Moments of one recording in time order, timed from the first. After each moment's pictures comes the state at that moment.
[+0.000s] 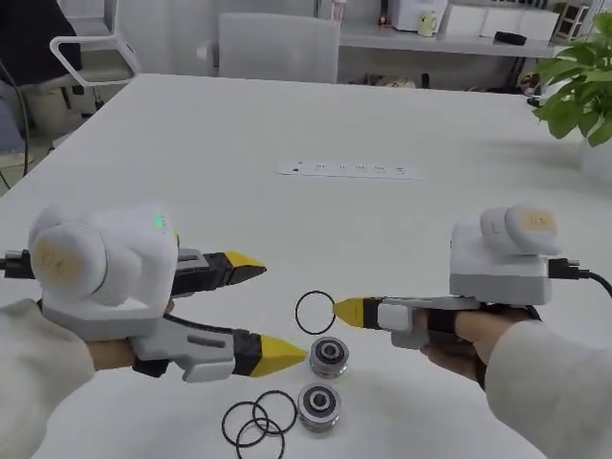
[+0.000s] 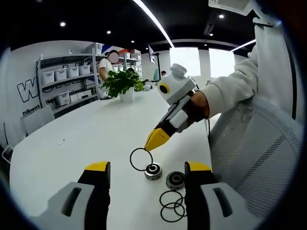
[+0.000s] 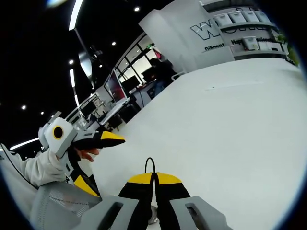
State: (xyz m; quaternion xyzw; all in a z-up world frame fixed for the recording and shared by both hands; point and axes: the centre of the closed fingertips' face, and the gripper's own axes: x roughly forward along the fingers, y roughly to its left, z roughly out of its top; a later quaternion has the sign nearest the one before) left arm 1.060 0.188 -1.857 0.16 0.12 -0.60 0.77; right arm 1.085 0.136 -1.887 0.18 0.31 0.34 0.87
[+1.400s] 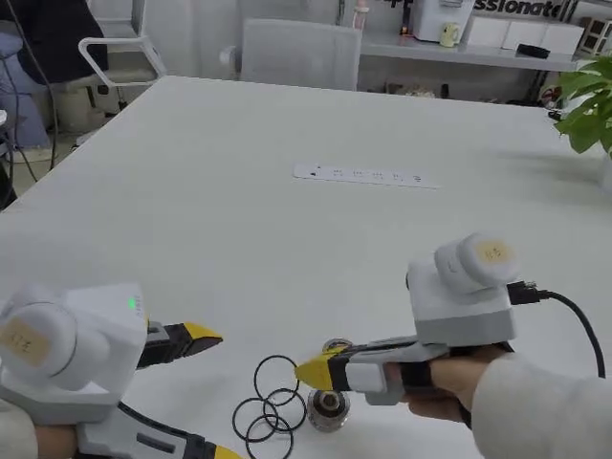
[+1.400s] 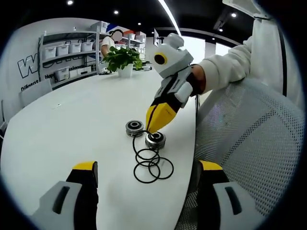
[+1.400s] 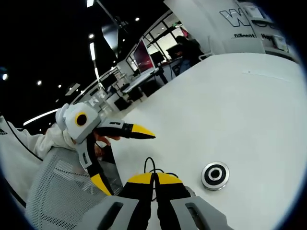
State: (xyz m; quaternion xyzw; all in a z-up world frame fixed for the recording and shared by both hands) left arm 1.021 0.235 -1.920 0.16 0.22 -0.60 0.75; right arm 1.023 0.202 -1.914 0.09 0.37 0.46 0.80
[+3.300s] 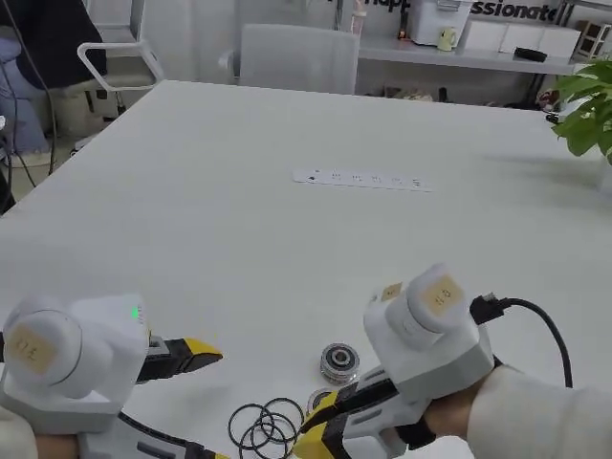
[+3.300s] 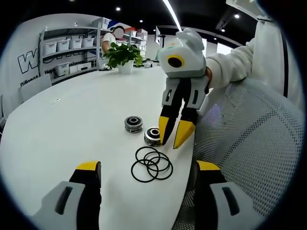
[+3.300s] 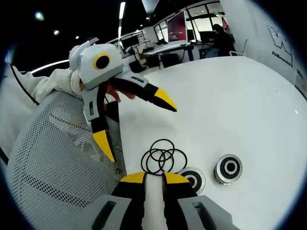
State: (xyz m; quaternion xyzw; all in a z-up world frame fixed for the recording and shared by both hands) left arm 1.018 0.237 -1.926 0.15 0.24 -0.59 0.75; right arm 0.989 0.199 -1.939 -0.08 0.40 0.52 0.75
